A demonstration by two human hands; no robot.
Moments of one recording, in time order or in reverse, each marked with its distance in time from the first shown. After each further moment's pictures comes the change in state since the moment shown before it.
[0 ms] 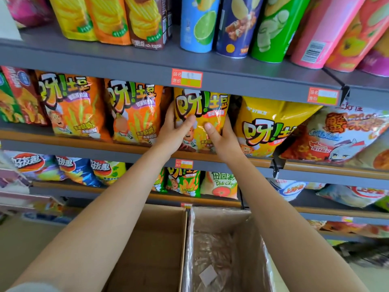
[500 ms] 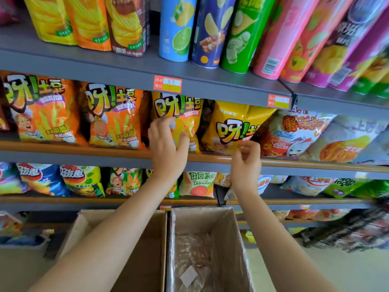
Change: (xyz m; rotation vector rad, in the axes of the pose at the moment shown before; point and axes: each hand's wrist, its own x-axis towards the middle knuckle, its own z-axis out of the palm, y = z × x) left_hand -0.060 0.024 0.043 0.215 0.417 0.418; right_hand -0.105 -0.020 -0.057 -0.102 0.609 0.059
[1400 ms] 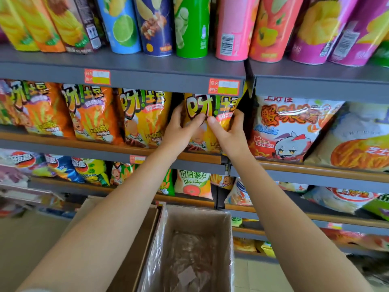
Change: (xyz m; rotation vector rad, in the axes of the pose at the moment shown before) left_hand 0.010 0.073 0.115 -0.146 -0.280 -0.449; right_hand 0.128 0.048 -0.027 0.346 -0.550 -0.015
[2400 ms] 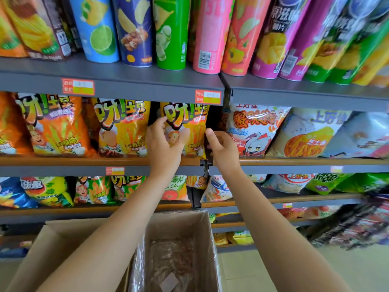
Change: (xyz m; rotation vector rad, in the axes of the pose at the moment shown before) left_hand -0.025 -0.017 0.007 0.033 0.175 0.240; right_hand -0.046 -0.020 -0.011 -0.297 0.267 0.128
